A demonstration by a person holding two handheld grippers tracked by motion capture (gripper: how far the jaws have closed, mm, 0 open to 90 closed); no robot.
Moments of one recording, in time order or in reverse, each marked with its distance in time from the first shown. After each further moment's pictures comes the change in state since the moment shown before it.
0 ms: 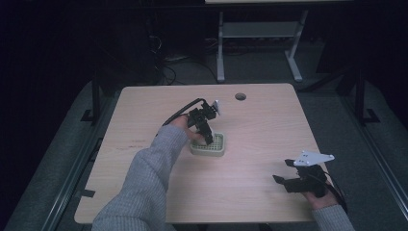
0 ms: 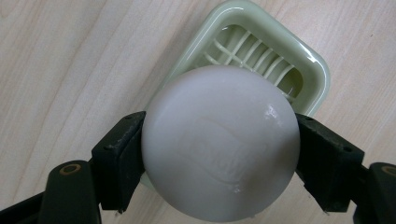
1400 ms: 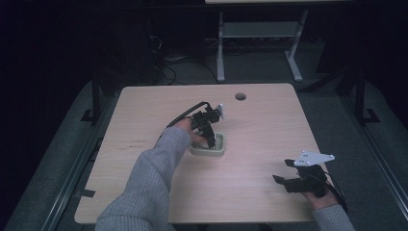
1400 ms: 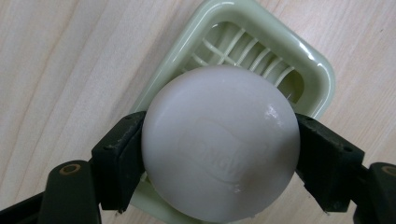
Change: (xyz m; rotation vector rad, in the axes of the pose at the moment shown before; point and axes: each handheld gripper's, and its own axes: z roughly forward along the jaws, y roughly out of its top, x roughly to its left) left arm -0.006 0.007 0.014 0.055 -0.001 0.016; right arm 0.000 0.000 -0.001 -0.006 0.007 0.006
